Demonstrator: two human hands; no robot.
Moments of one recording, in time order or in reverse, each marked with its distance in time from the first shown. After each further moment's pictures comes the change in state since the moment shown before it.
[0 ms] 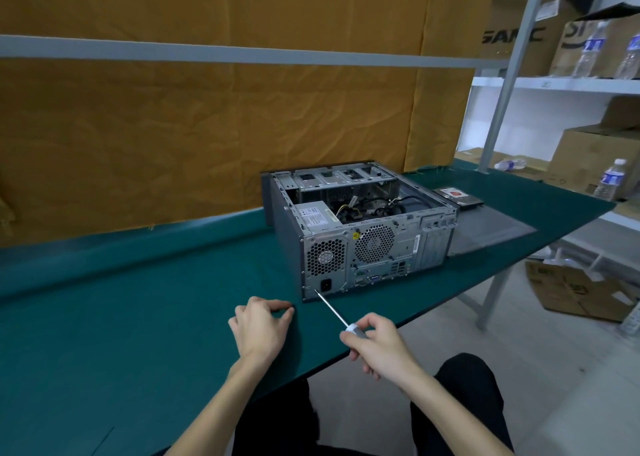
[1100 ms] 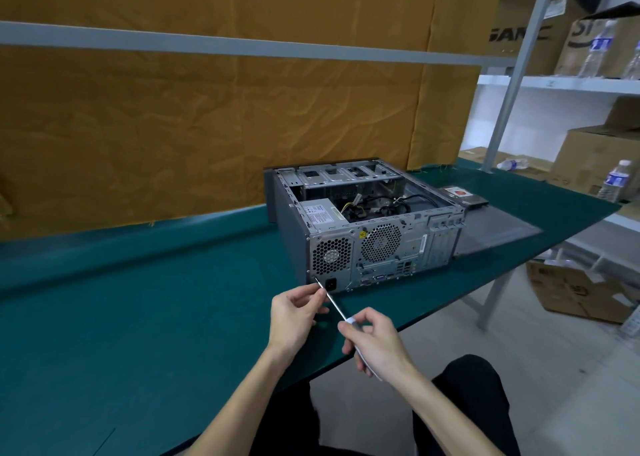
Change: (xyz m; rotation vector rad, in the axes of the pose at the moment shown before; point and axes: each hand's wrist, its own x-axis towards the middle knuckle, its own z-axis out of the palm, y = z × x) left_hand -0.007 0.033 0.017 -0.919 -0.229 -0.012; right_hand 0.009 -0.007 0.019 0.145 0.041 -0.045
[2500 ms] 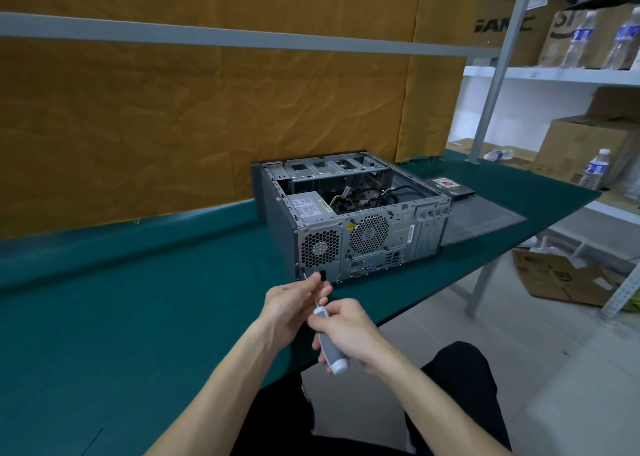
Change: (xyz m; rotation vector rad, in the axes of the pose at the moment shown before) left_hand 0.010 0.026 0.010 -0.465 -0.111 -0.490; right_hand -0.014 -0.045 0.015 0.050 -0.203 0.167
